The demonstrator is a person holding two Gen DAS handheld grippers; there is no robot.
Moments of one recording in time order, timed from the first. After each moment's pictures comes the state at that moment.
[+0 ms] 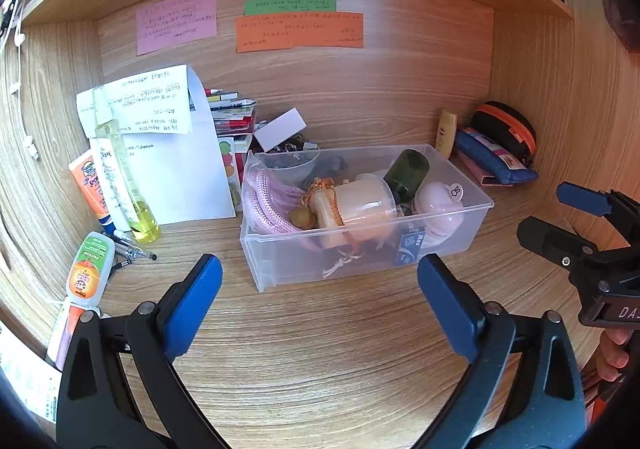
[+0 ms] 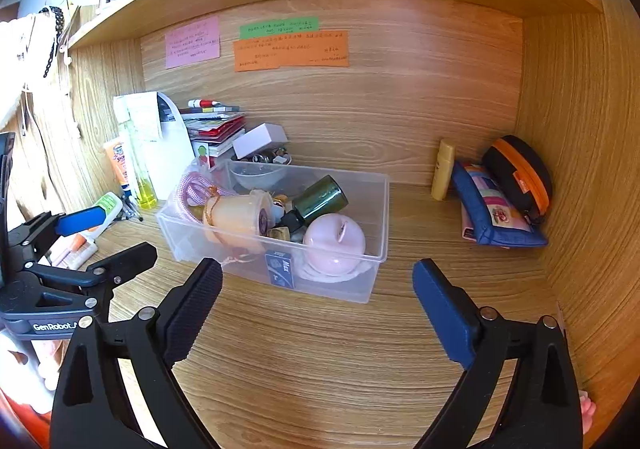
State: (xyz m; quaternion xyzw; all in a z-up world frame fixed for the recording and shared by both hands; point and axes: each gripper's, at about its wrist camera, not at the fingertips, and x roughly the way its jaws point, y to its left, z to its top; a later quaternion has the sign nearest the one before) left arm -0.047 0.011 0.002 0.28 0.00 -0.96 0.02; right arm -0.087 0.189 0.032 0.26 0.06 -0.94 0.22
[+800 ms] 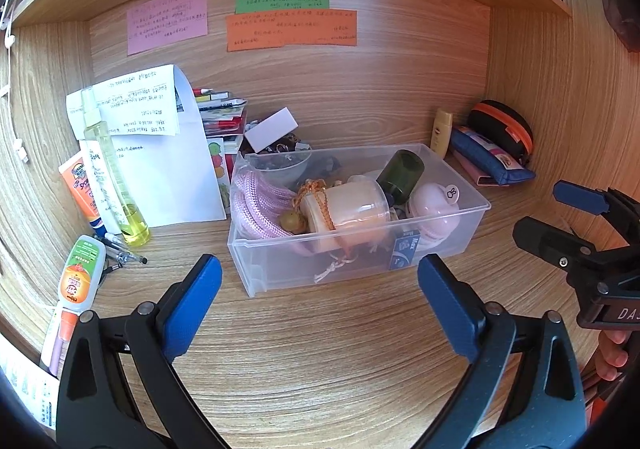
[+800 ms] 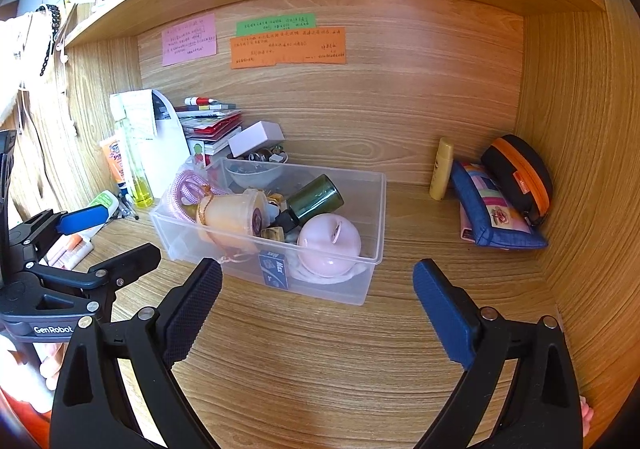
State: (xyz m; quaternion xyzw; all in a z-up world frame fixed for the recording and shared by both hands) left arm -0.055 0.015 0.002 0.28 0.00 -0.96 0.02; right arm -0.094 0.191 0.031 0.26 0.06 -0.94 0.23
